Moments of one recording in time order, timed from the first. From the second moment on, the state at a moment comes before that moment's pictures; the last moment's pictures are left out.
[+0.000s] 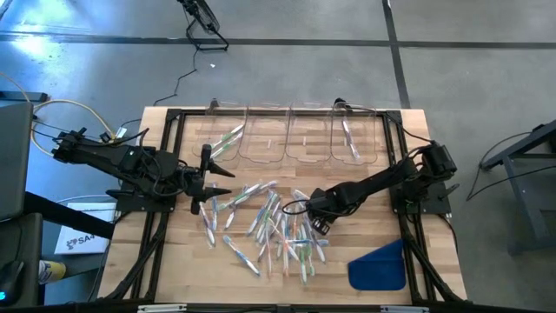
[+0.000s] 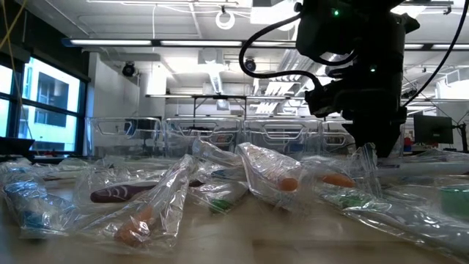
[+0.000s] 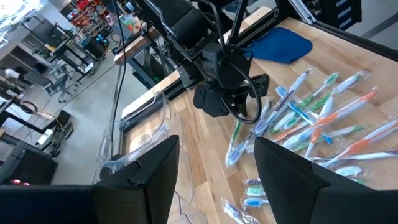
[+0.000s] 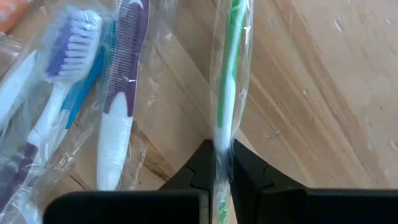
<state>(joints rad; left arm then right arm) -0.29 0.81 0.92 -0.40 -0.27 0.52 0.24 1.77 0.97 -0.65 0.03 0.88</state>
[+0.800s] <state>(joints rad) -0.29 0.81 0.92 -0.23 -0.34 0.49 0.24 1.38 0.97 -0.78 0.21 0.79</state>
